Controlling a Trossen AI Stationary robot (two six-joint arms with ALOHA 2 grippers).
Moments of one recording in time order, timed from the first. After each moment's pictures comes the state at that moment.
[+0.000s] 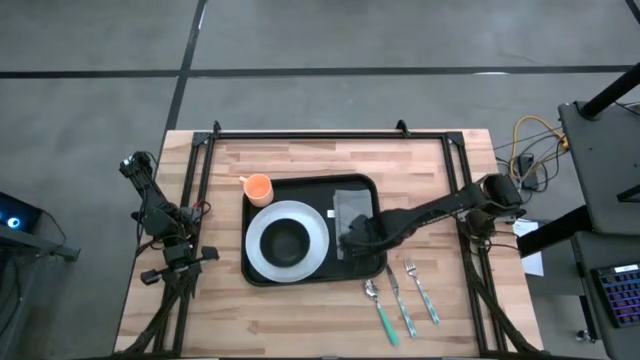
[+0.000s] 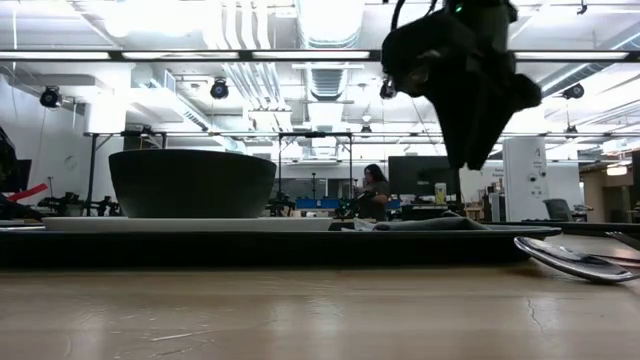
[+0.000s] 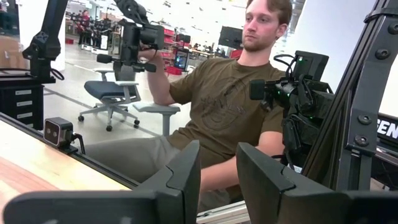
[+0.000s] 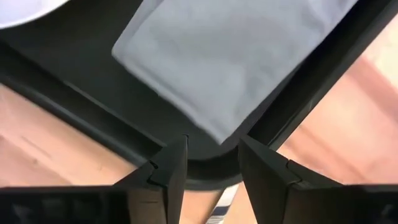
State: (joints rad) left arm -0.89 0.04 0.01 0.06 0.28 -0.25; right arm 0.26 1.81 1.38 -1.04 0.06 1.16
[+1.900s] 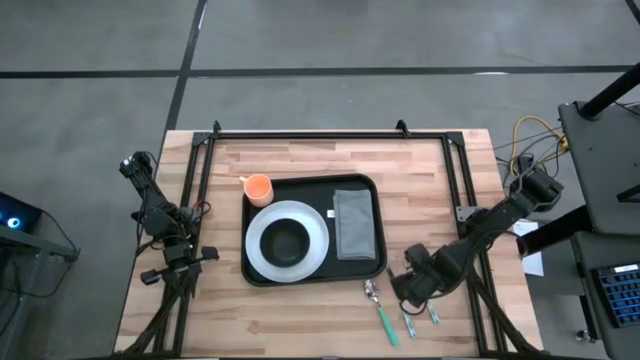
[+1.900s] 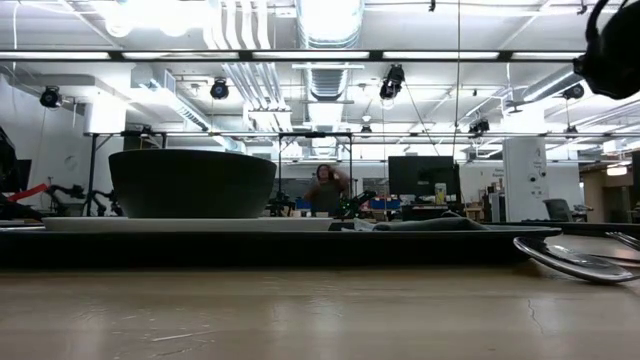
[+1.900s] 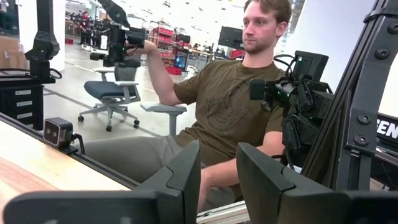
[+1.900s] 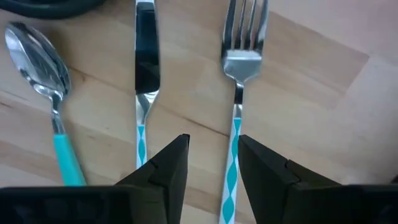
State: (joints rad) left arm -0.89 0.04 0.01 0.06 0.28 -0.25; right arm 0.68 1.52 0.96 -0.92 -0.01 1.91
